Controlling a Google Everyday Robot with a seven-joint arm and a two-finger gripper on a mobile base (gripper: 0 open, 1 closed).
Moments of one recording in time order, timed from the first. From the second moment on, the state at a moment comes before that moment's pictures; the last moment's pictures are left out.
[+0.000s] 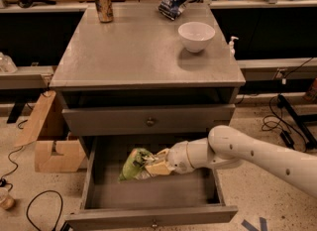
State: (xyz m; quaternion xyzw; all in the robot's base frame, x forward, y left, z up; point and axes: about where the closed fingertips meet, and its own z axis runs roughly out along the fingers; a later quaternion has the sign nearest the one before) arm 0.498 0.012 0.578 -0.47 0.73 0.39 0.32
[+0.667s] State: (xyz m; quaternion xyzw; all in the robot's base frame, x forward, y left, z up) arm 0.512 0.045 0.499 -0.41 0.76 0.41 0.29
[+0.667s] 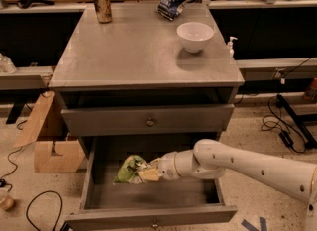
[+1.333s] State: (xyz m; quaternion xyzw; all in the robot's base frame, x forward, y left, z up) arm 0.521 0.060 0.478 -0.39 0.77 0.41 0.29
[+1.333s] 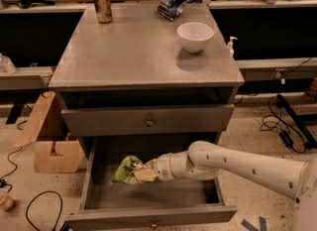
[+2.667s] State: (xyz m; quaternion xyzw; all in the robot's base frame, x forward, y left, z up) arm 0.518 0.066 0.477 -0.40 0.77 0.41 0.28
